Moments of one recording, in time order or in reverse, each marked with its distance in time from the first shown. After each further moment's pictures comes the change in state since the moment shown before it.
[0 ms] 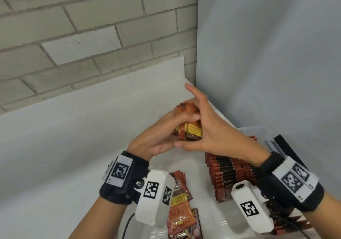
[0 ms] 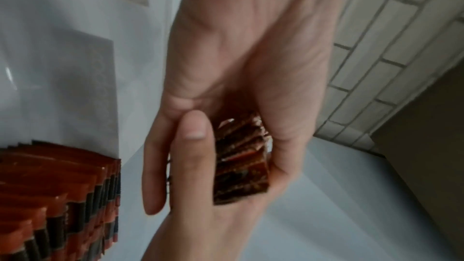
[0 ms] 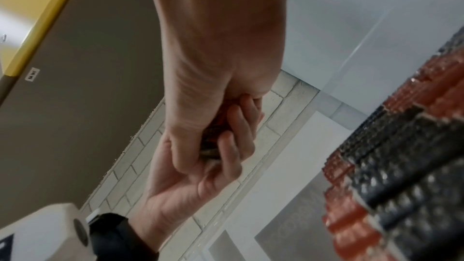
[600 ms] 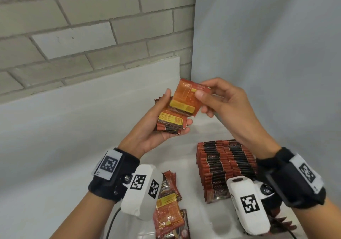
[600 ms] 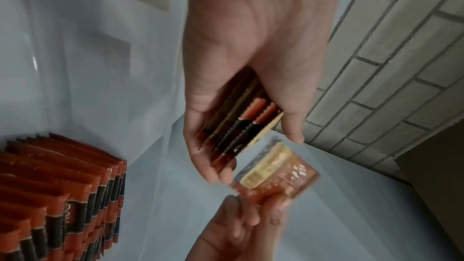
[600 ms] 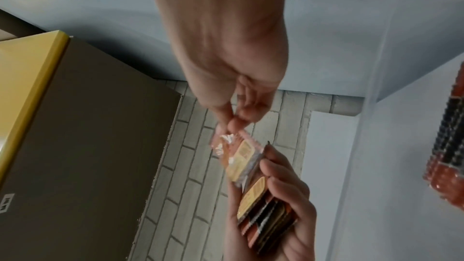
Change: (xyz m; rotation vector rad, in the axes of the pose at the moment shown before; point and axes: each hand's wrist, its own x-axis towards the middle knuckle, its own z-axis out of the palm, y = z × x) left_hand 0.007 0.000 -0.005 -0.232 0.087 0.096; right_hand 0.003 -0.011 -0.037 0.473 0.410 0.144
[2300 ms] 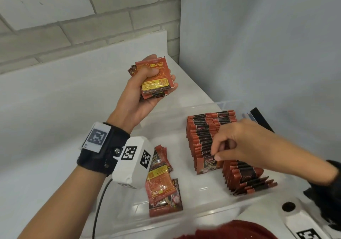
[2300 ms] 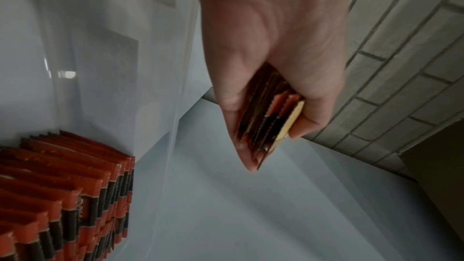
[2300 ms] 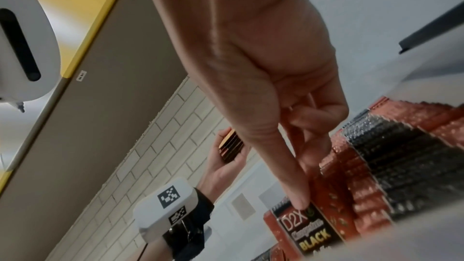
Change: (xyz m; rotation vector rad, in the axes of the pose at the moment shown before) left_hand -0.001 -0.002 0.001 -0.196 0.091 0.275; right_hand -0.094 -0.008 -0.038 -1.008 -0.618 0.318
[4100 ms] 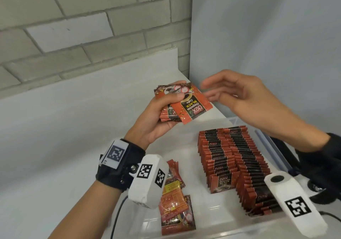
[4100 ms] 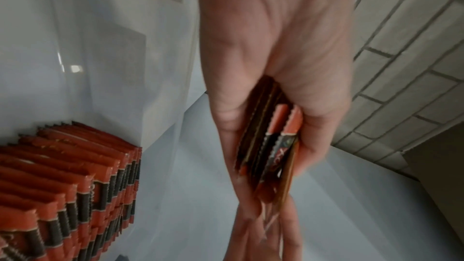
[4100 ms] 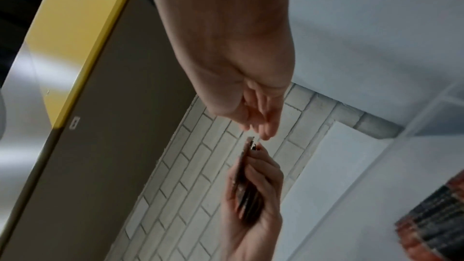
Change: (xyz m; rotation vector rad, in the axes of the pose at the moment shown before) left_hand -0.007 -0.002 0.004 0.049 -0.196 -0.155; right_hand 0.050 -0.026 -0.050 0.576 0.496 -0.232
